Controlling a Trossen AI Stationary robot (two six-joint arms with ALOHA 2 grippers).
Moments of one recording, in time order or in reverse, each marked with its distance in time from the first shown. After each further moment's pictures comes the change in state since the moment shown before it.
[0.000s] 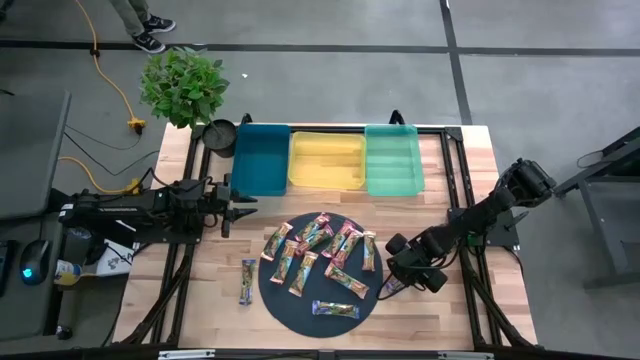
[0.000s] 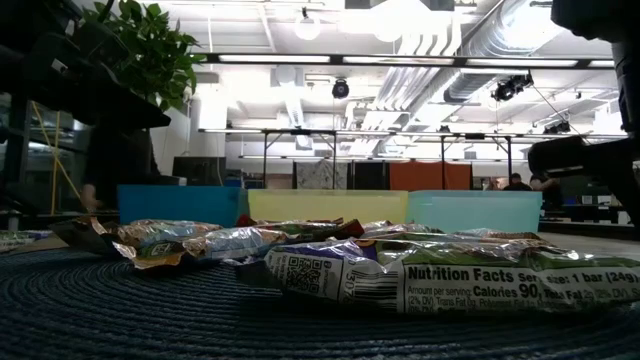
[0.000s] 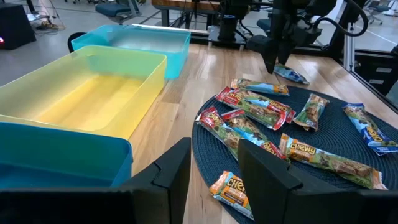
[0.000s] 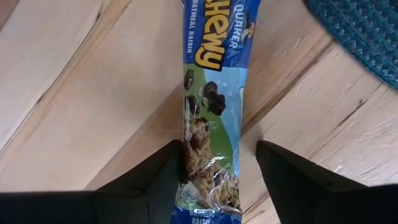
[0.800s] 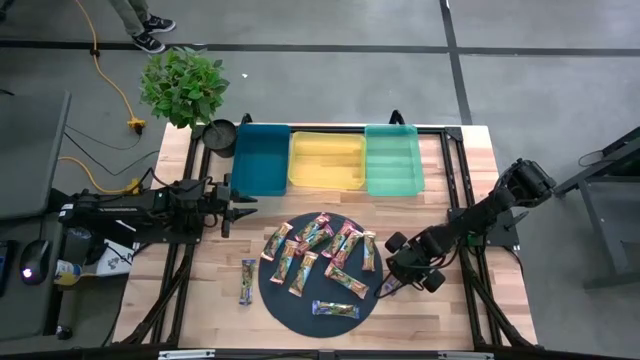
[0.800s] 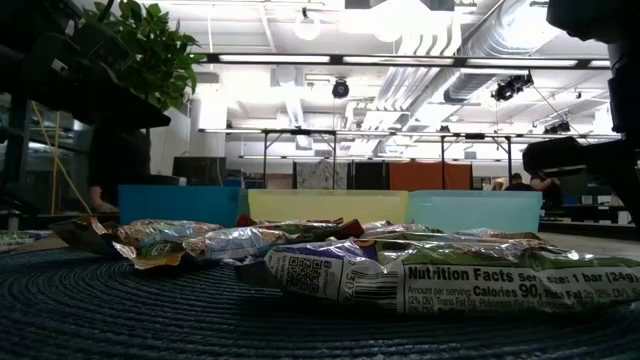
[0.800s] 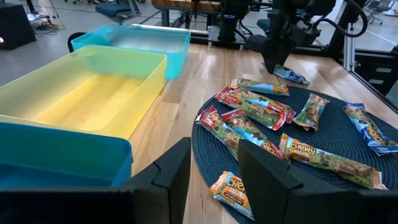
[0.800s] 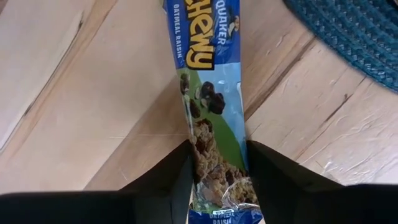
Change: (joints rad) left arm 0.000 0.000 0.000 0.000 0.000 0.000; right arm -0.002 0.001 0.000 0.006 0.011 0.045
